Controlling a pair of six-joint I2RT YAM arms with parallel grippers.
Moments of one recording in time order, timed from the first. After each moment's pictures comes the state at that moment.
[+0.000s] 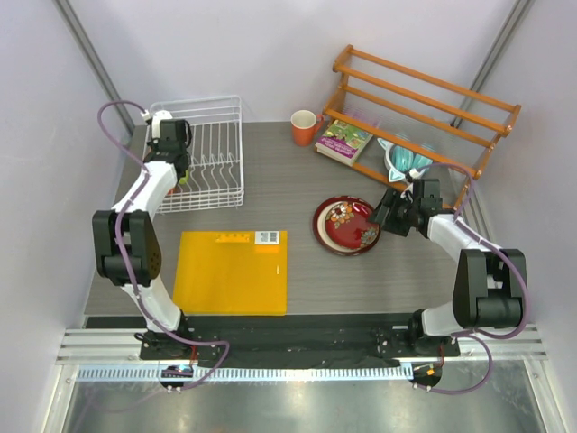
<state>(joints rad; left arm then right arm) -0.04 1.79 1.42 -0.30 -0.58 -0.22 -0.02 1.43 0.75 -0.21 -0.35 0.44</state>
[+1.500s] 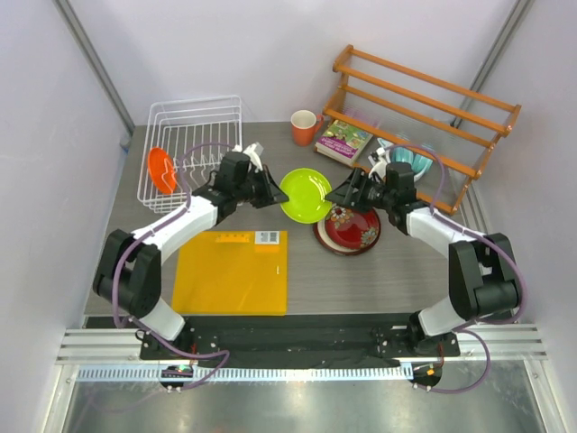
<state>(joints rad) -0.47 1.57 1.10 -0.09 0.33 -0.70 0.21 1.49 0.82 0.19 -0.62 0.69</state>
